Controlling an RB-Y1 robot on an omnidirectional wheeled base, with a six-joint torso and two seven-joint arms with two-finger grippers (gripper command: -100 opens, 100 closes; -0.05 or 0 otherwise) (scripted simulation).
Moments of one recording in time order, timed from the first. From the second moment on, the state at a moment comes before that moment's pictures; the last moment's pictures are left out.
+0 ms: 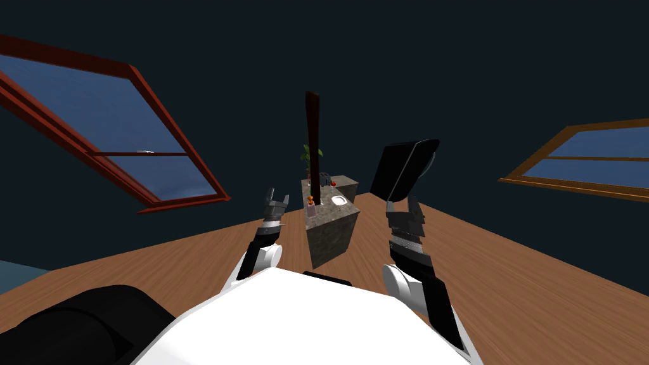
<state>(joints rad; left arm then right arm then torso) 0.46 0.01 0.03 -2.25 0.08 -0.42 0.12 0.45 0.02 -0.02 -2.32 -0.12 -0.40 0.03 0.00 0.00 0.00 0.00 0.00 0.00</state>
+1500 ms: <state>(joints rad) 0.46 0.01 0.03 -2.25 0.08 -0.42 0.12 0.35 -0.20 0.01 -2.06 0.10 -0.35 0.24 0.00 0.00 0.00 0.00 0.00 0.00</state>
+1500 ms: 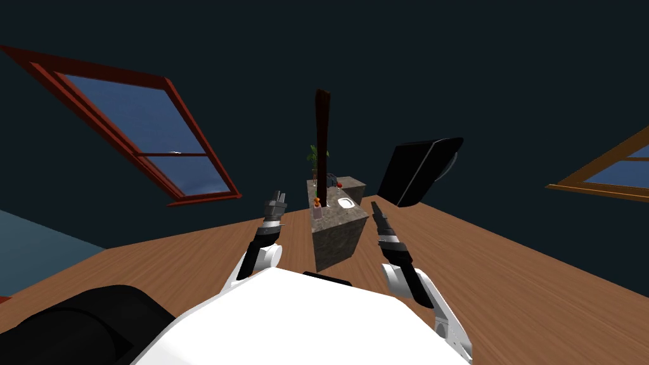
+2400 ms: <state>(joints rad) 0.46 0.01 0.03 -2.25 0.08 -0.42 0.12 0.26 -0.27 0.04 -1.83 0.31 -0.29 0.43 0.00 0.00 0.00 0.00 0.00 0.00</state>
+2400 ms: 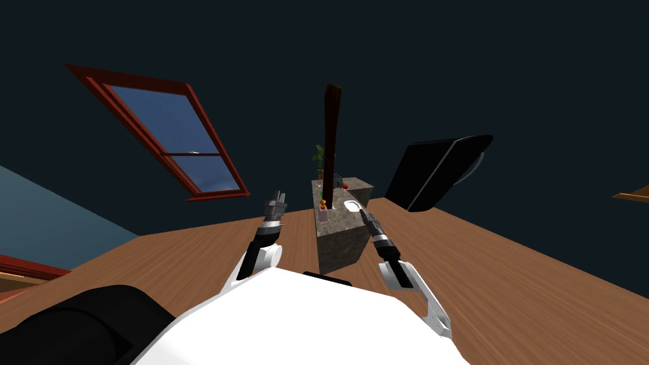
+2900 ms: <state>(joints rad) 0.46 0.01 0.03 -2.25 0.08 -0.42 0.12 0.22 -0.31 0.05 -1.71 0.40 -0.26 0.52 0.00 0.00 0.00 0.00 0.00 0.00</state>
